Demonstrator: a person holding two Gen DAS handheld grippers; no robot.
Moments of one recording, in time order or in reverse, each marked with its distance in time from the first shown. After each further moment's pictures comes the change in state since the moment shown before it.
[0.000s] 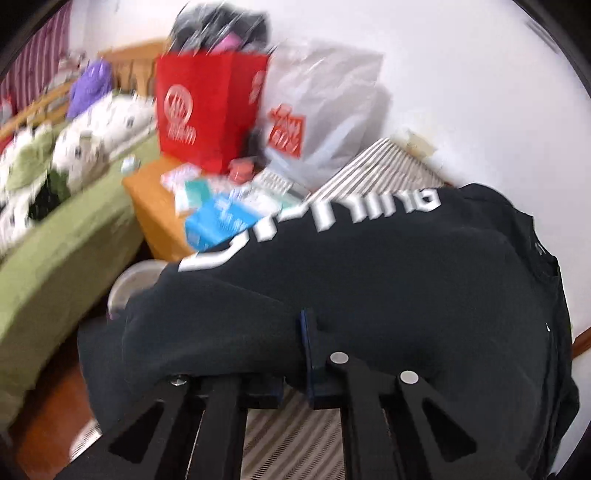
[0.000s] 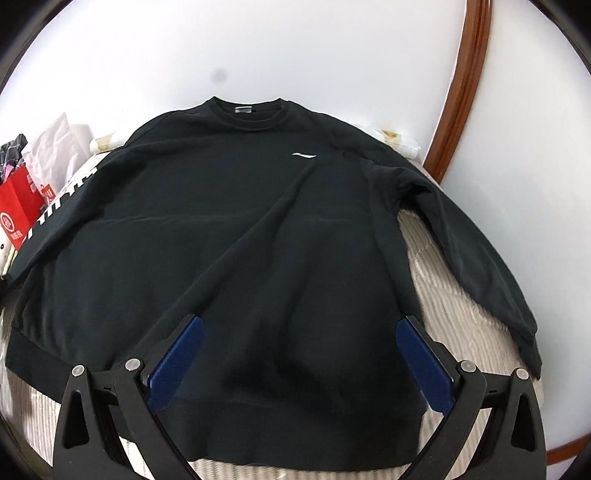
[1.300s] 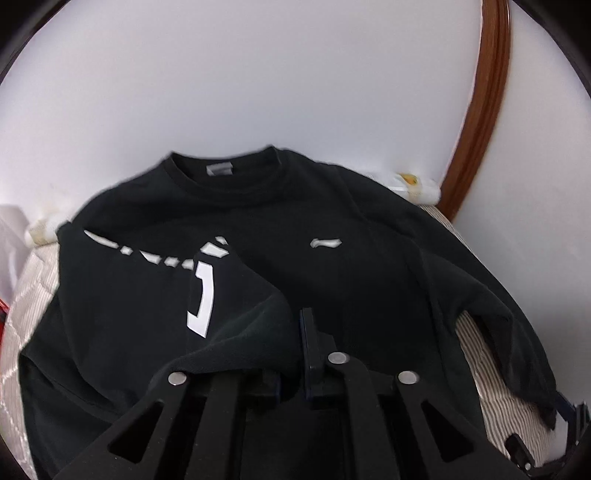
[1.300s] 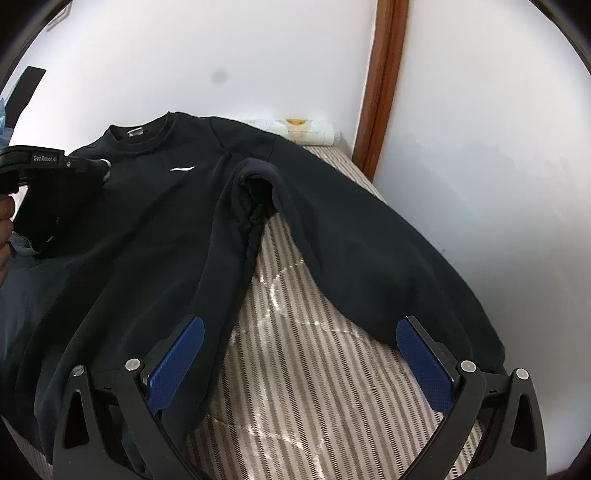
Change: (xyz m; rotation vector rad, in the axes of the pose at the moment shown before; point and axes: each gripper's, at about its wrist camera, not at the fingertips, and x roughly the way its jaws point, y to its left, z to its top) left arm -0.015 -0.410 -0.102 0.735 0.038 -0.446; right arm 0.067 -0.156 0.008 0.128 -0.011 -0.074
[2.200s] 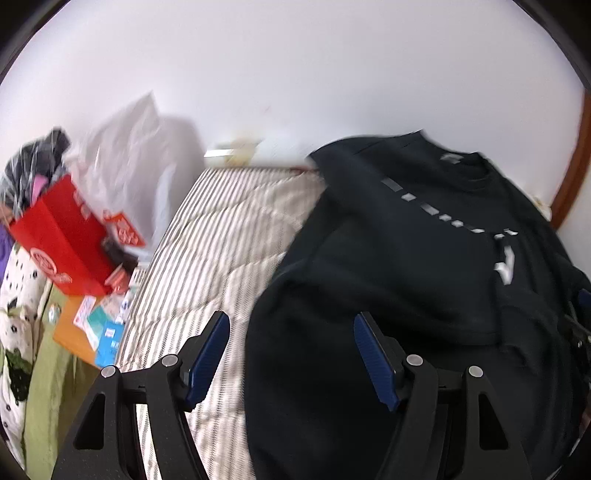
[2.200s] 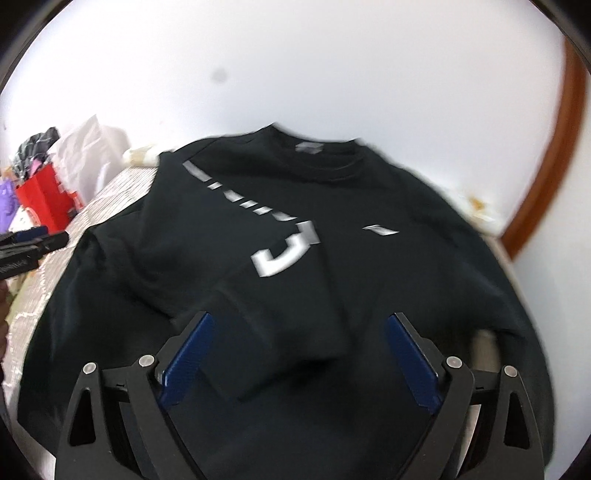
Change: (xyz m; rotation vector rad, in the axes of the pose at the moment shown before) left arm -0.076 0.272 -0.090 -0.206 0.034 0.299; right arm 0.006 0.234 0.084 -0.295 -0.016 0.299
